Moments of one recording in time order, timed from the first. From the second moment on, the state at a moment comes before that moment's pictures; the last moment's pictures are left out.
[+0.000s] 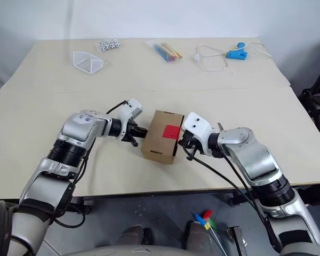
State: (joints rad) left arm -0.97 0.44 -0.26 0.40 -0.19 0.96 -0.85; right arm -0.63 -0.65 0.25 -0.27 0.21 0.90 0.82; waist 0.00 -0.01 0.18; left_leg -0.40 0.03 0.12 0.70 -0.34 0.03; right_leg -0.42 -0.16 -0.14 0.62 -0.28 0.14
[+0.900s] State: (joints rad) left arm -1.09 0.62 -0.26 0.32 -0.22 0.91 -1.10; right arm -0.77 -0.61 -0.08 -0.55 0.38 1.47 0.59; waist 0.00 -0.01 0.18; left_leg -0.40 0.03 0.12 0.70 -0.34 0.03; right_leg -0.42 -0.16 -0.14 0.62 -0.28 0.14
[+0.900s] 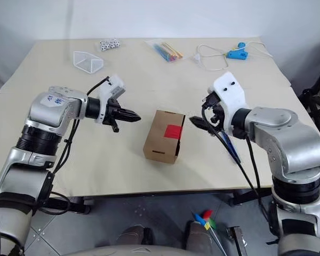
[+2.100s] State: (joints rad) left arm -1.22 0.40 -0.37 0.69 -0.04 0.47 -1.29; right arm -0.61 -0.45 -0.14 -0.50 0.72 1.57 0.00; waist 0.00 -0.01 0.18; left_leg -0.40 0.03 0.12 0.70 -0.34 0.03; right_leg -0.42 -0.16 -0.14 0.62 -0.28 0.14
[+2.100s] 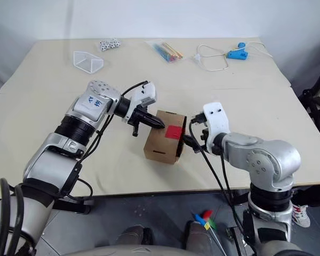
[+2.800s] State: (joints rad) left arm -1.13 0.42 -0.36 0.51 -0.03 0.57 -1.29; right arm -0.54 -0.66 -0.12 -0.40 0.73 1.61 0.17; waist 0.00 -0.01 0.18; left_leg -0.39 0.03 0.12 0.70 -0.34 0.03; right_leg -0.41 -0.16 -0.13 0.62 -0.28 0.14
